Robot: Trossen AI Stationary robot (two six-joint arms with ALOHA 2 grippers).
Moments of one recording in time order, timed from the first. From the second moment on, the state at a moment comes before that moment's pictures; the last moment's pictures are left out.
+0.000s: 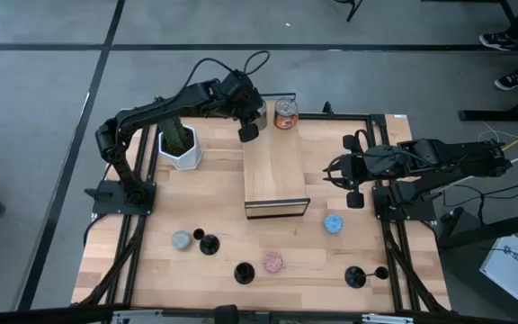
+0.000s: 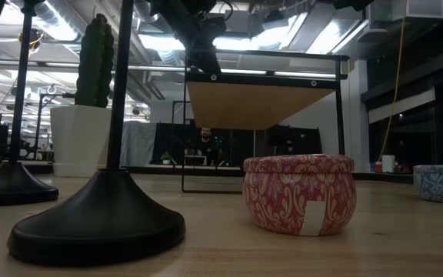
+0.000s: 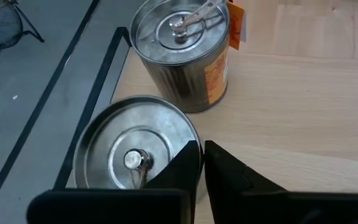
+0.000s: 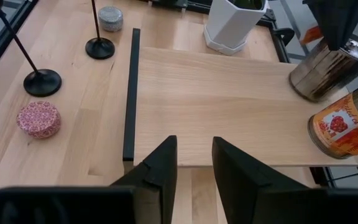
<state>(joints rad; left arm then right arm) 0.50 1.72 1.66 -0.71 0.00 0.25 0.20 0.97 1.13 -0.83 0.25 -0.05</state>
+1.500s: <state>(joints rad) 0.29 1.58 1.64 -0.92 0.00 0.28 0.20 0.97 1.13 -0.83 0.25 -0.05</state>
